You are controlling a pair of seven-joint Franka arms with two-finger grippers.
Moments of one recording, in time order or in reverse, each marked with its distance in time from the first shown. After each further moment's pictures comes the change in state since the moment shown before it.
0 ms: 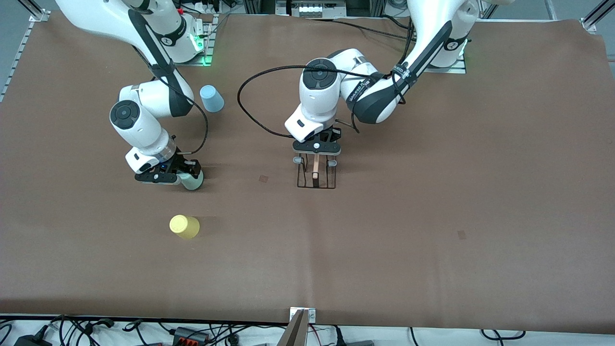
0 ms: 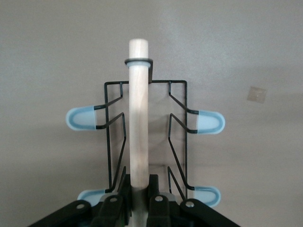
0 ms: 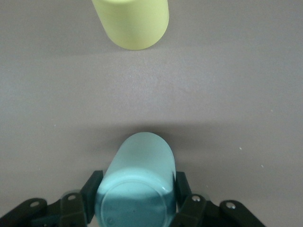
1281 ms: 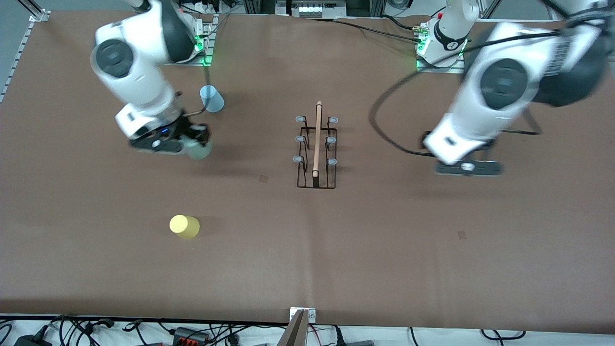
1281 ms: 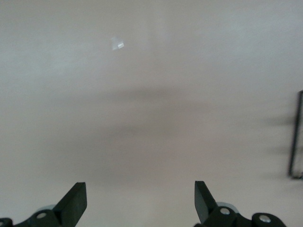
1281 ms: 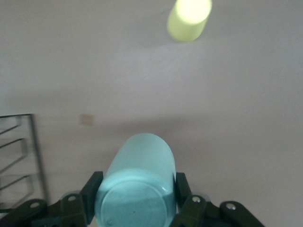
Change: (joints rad) left arm 0.500 -0.271 0.014 0.133 0.009 -0.607 0.612; right arm 0.035 -0.250 0.230 0.250 0.007 -0.574 0.385
